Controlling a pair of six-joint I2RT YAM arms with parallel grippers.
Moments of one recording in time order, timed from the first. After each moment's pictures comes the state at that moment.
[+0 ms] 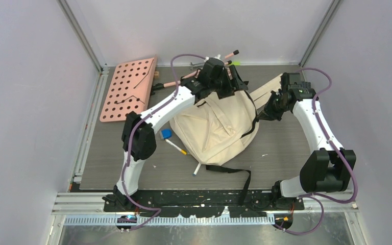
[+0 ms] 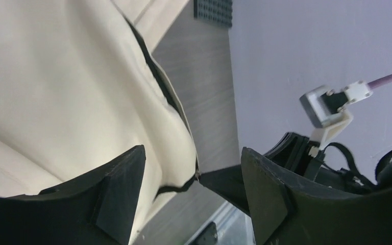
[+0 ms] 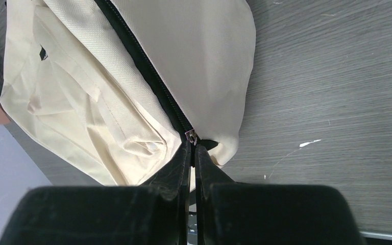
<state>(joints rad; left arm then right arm) -0.74 2.08 2.01 -0.37 0.15 -0.94 0.00 1.42 1.27 -0.93 -0.24 0.55</state>
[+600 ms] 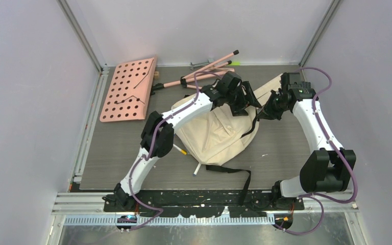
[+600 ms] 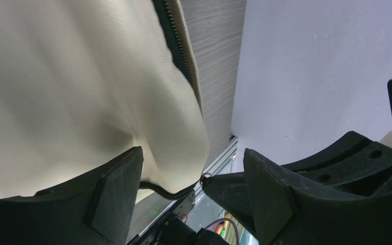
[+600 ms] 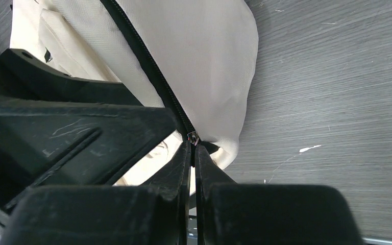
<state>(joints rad) -0.84 2.32 2.16 -0.47 0.33 -1.13 0.00 1.43 1.26 -0.90 -0.24 0.55</state>
